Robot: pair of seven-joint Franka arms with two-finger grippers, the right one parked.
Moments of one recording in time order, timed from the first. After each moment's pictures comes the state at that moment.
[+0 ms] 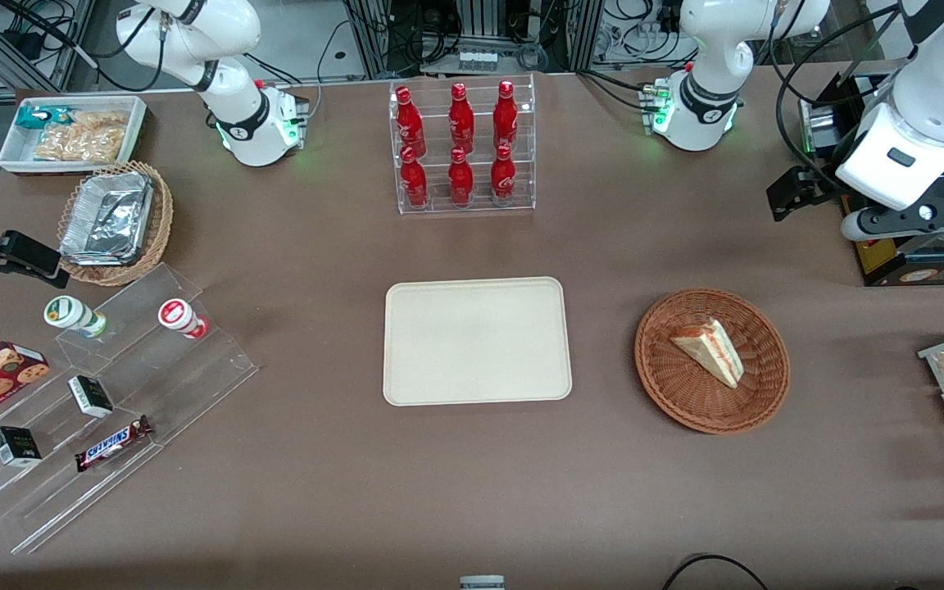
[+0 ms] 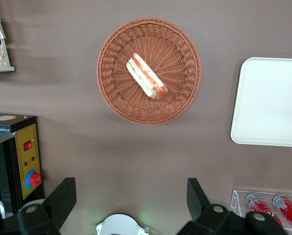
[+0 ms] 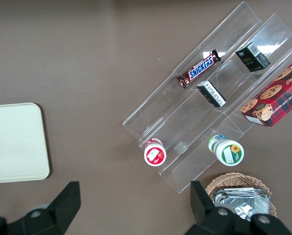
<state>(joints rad) 0.02 -0.01 -0.21 -1.54 0.04 1.42 -0.26</state>
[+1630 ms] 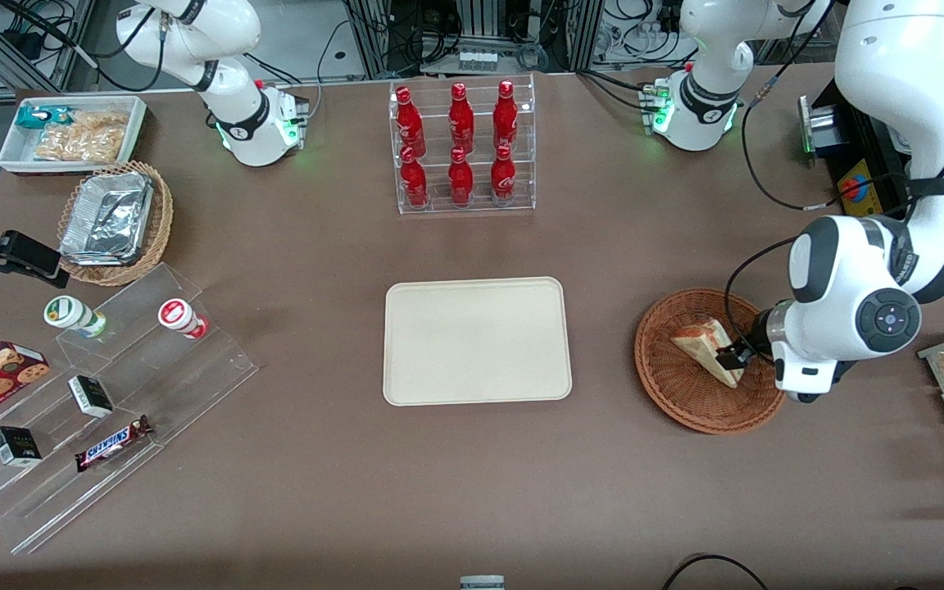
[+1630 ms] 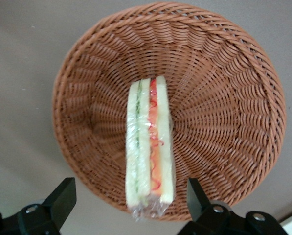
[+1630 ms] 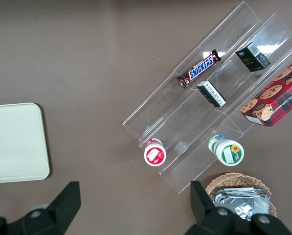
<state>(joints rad) 0.03 0.42 -0.14 -1.77 0.02 1.96 -0.81</state>
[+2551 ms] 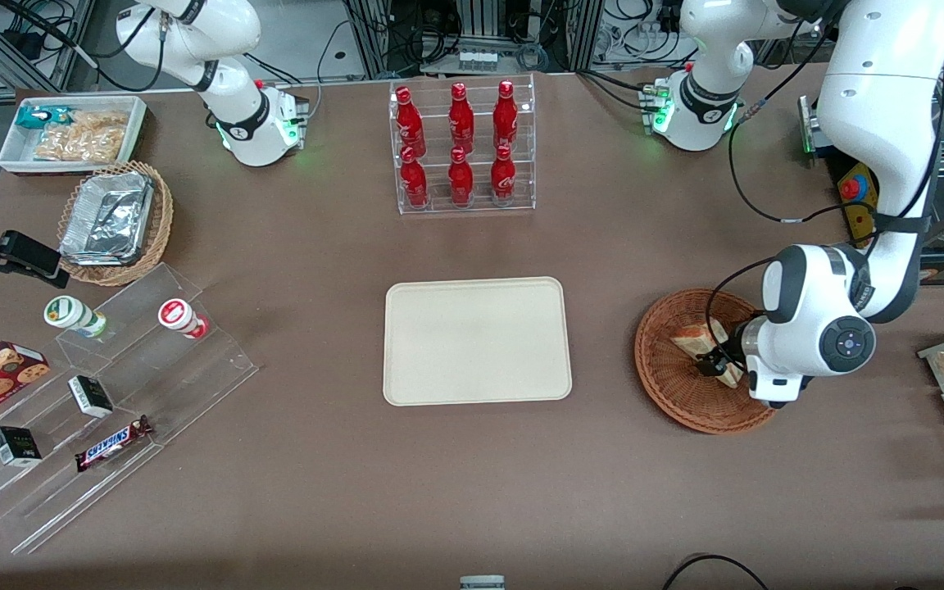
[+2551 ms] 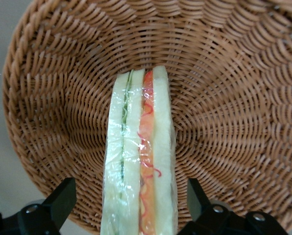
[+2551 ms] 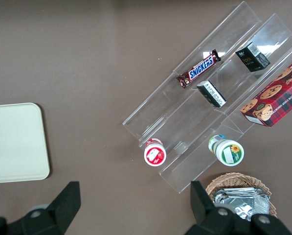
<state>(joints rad) 0.03 0.51 -0.14 -1.82 0.00 2.05 -0.82</state>
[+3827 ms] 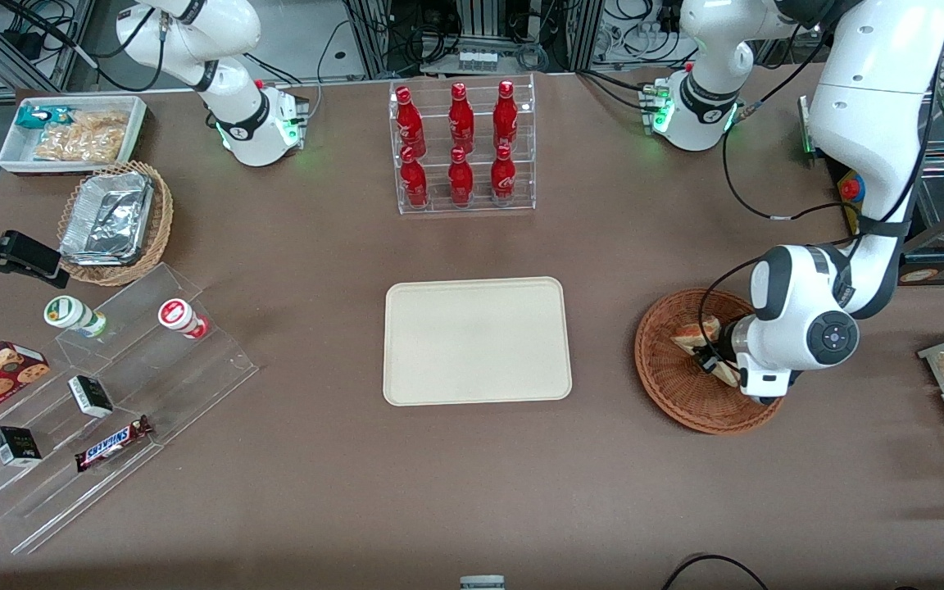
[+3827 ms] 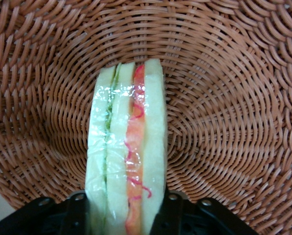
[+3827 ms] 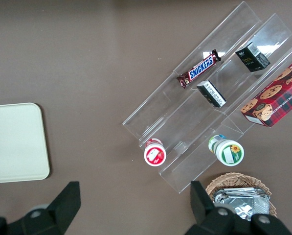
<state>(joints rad) 0.03 0.53 -0.14 -1.88 -0.03 2.15 -0.82</state>
